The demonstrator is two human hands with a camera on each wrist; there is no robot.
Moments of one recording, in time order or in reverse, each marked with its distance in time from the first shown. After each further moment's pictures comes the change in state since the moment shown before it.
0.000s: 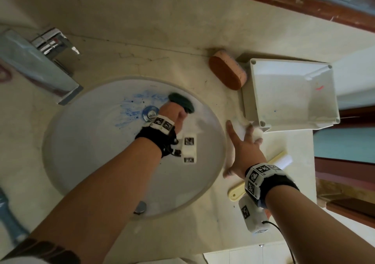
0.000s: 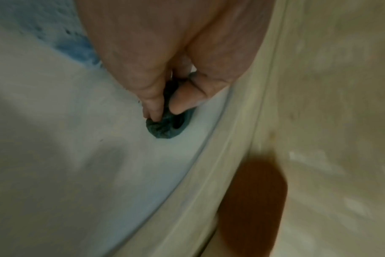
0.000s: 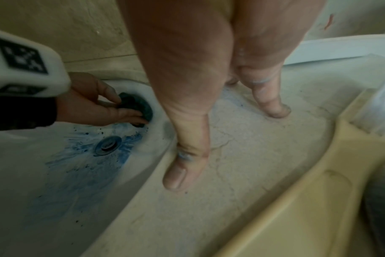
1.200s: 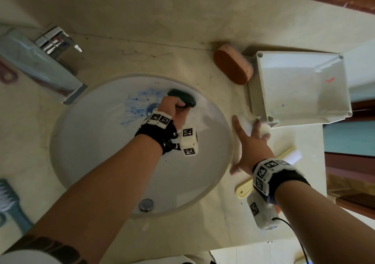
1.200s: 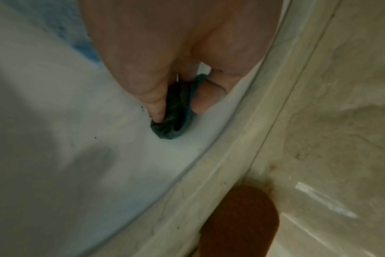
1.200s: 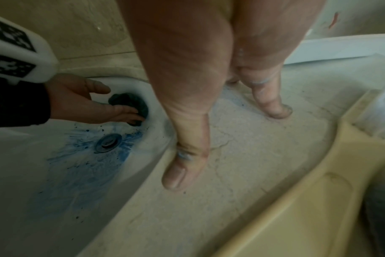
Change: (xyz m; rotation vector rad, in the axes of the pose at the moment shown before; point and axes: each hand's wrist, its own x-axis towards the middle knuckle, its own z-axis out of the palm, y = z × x) left_hand -0.031 0.017 0.008 -0.498 0.240 0.003; right_hand -0.001 -0.002 -0.002 -0.009 -0.006 0.017
